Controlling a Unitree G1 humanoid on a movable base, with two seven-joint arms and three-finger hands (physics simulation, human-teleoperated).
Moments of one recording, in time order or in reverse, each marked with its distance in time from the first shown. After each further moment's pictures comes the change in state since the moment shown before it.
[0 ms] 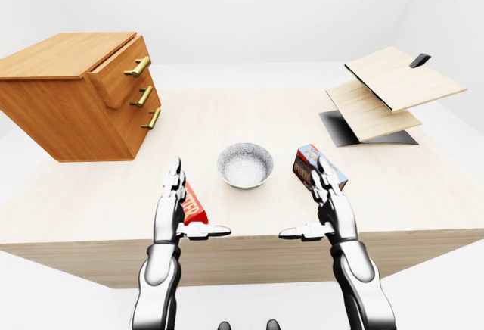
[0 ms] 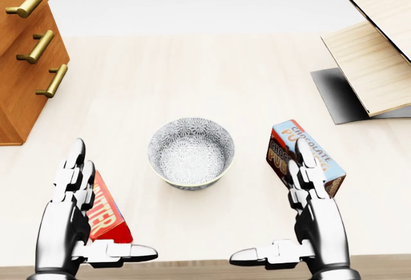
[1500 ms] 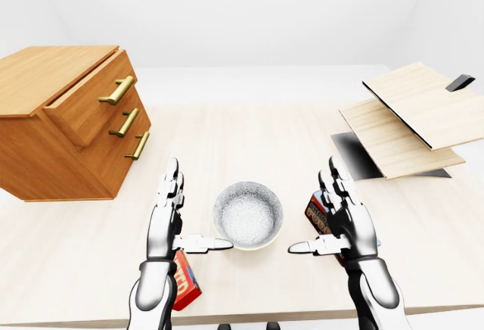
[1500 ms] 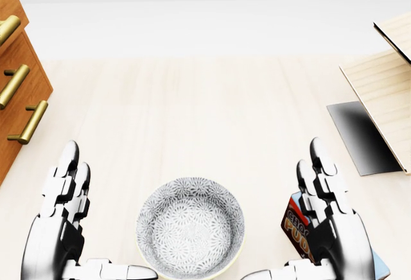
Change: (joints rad) left arm 0.149 0.001 -0.050 -0.215 0.018 0.002 -0.015; right arm 0.153 0.003 -0.012 -0.211 0.063 -0.032 0.077
